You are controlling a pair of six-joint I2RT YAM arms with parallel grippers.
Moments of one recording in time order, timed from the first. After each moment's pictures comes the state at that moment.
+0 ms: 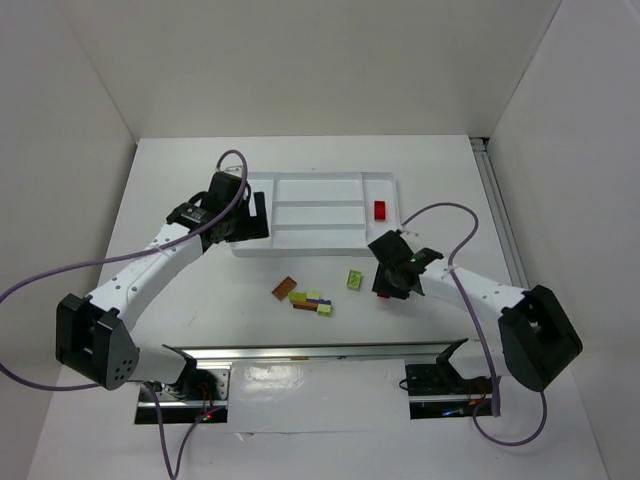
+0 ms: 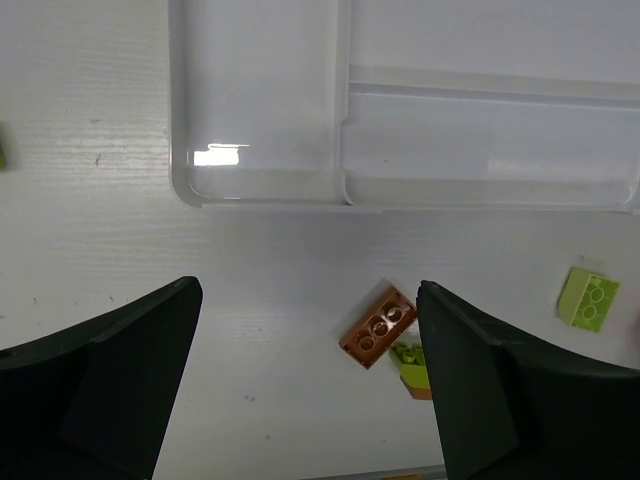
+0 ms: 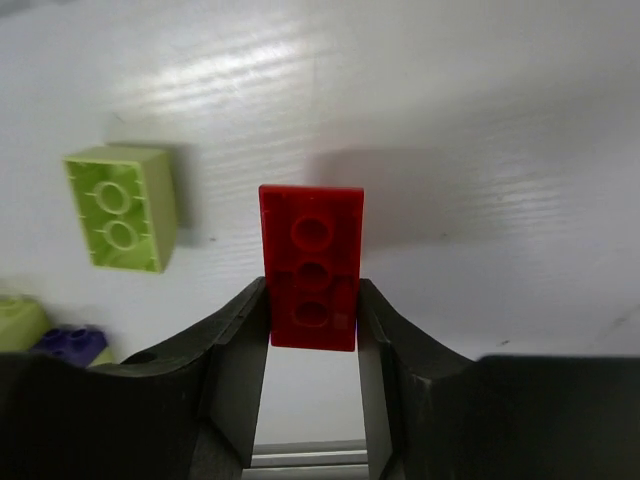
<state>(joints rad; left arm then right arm) -0.41 1.36 1.16 -0.67 -0.17 -0.47 0.61 1.31 0.69 -0.56 0.24 0.85</state>
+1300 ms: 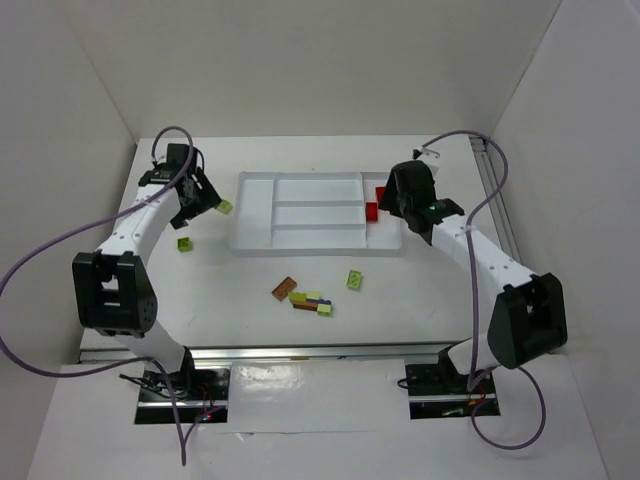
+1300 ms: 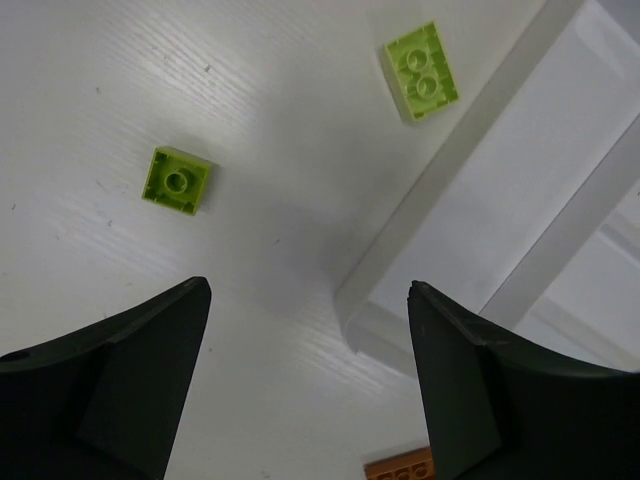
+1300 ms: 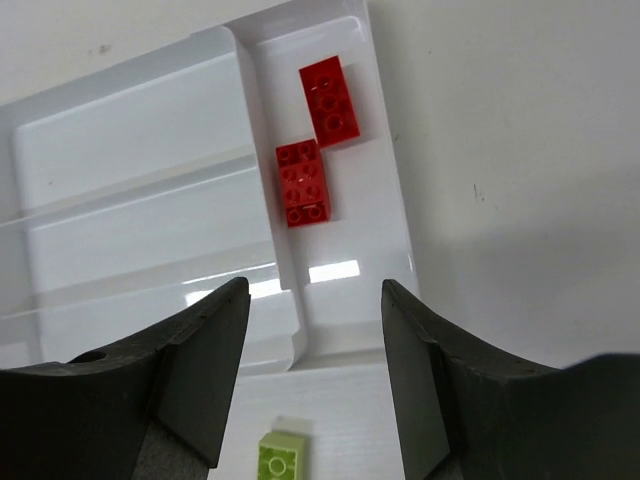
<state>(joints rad) -0.05 1.60 1.34 -0.76 -0.25 -0.62 0.35 1.46 1.12 -0.32 0.35 0.52</state>
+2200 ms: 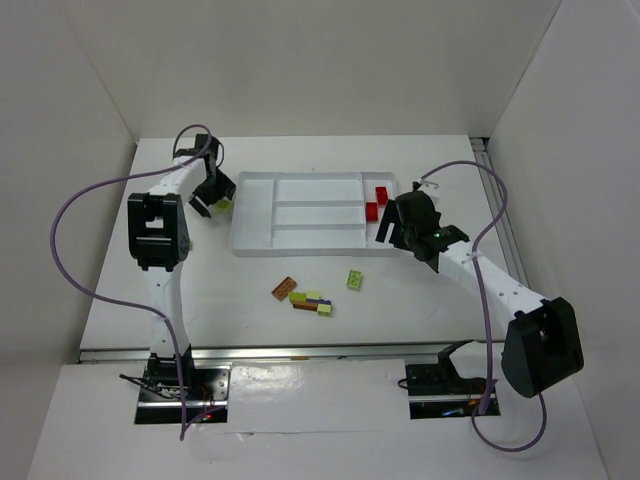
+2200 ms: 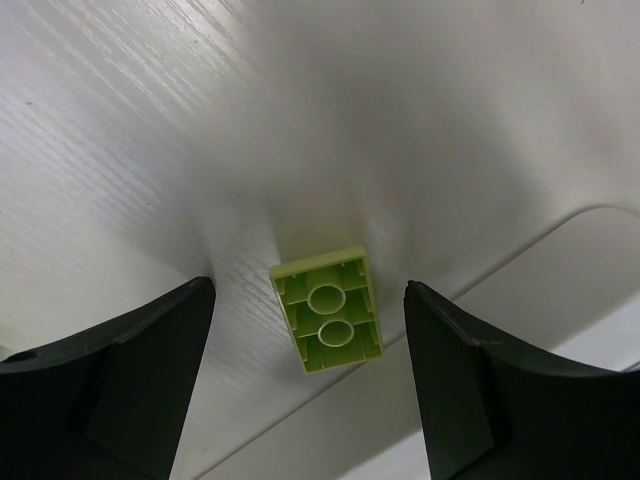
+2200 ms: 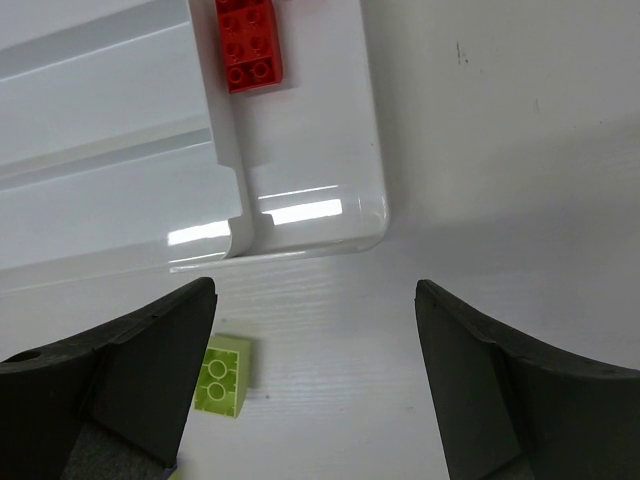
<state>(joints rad) -0.01 2.29 1.89 -0.83 -0.21 -0.85 0.40 1.26 0.87 -0.38 0.30 0.55</state>
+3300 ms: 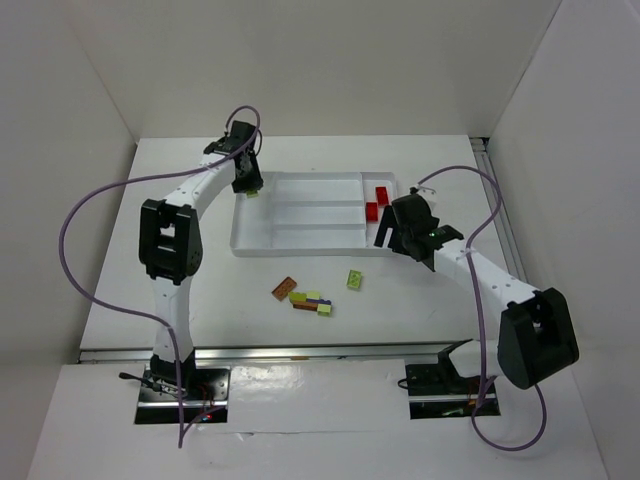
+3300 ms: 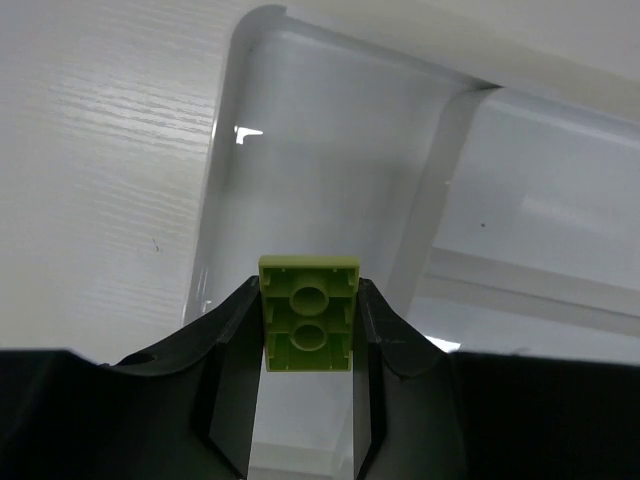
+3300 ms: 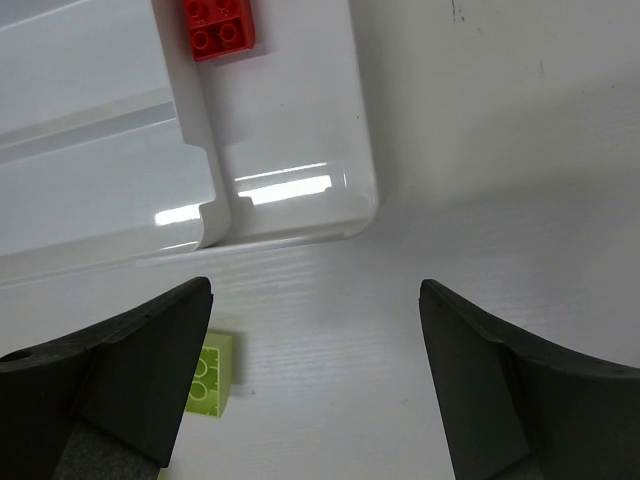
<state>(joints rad) -0.23 2.13 1.89 -0.72 -0.19 -0.48 0.40 1.32 0.86 -0.39 0.30 0.57</state>
